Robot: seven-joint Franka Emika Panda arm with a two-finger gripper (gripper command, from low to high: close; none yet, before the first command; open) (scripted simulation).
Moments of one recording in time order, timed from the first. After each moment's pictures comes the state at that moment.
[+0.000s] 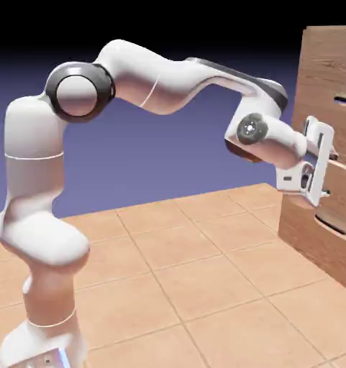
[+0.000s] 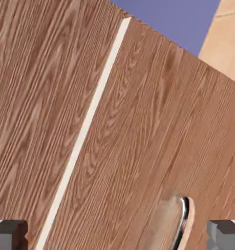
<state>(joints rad) 0.57 0.15 -0.71 -1.93 1.62 2.95 0.46</state>
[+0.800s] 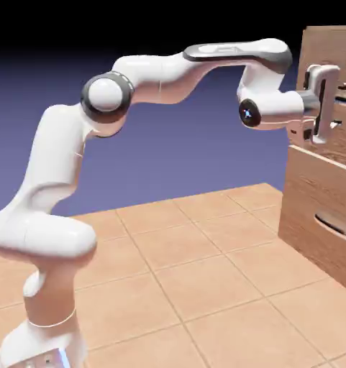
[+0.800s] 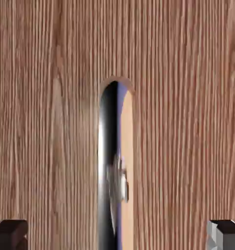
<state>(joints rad) 0.83 0.60 -1.08 -1.36 2.49 2.91 0.38</state>
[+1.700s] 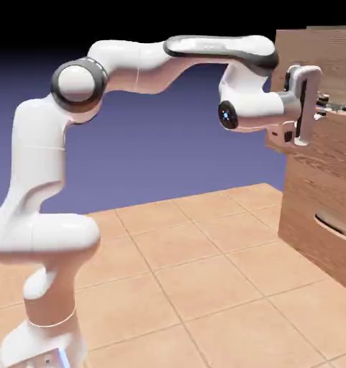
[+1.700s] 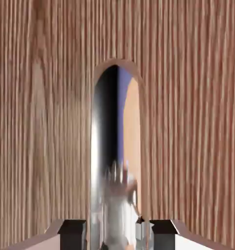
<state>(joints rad) 1.33 0.36 -1.47 -1.73 2.66 2.87 0.04</state>
